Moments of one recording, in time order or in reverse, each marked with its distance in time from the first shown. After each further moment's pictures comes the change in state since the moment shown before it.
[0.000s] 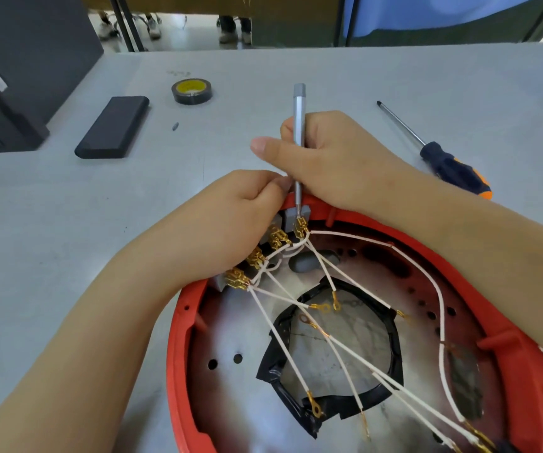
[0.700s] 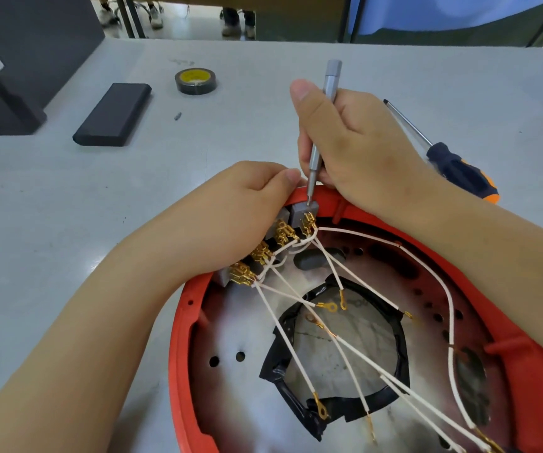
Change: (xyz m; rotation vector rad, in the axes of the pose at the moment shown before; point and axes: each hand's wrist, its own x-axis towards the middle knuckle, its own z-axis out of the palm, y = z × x) left_hand 0.000 -0.001 0.000 -0.038 -0.011 -0.019; right_hand -0.005 -0.004 -0.003 -0.005 0.143 -0.076
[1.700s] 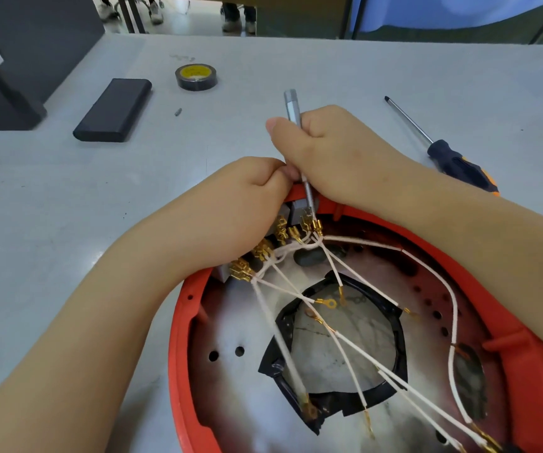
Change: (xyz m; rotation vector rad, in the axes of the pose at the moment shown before) left_hand 0.005 -0.002 0.002 0.033 0.028 0.004; right_hand 0.008 0.001 0.008 -0.120 -0.160 0.153
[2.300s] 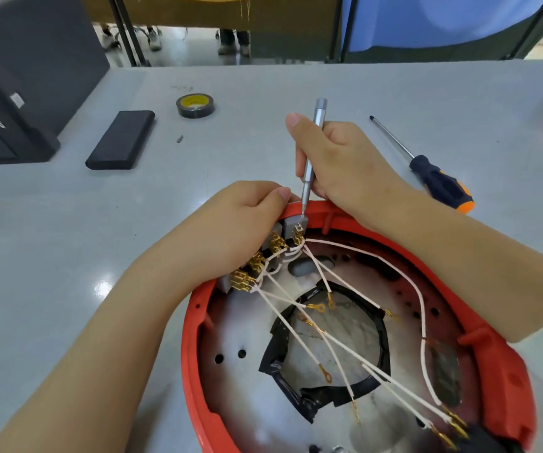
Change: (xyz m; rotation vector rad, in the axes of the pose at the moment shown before) left_hand -0.003 -0.002 -0.002 -0.027 -0.031 0.023; right_hand -0.002 0.008 -0.009 0.287 0.183 0.037
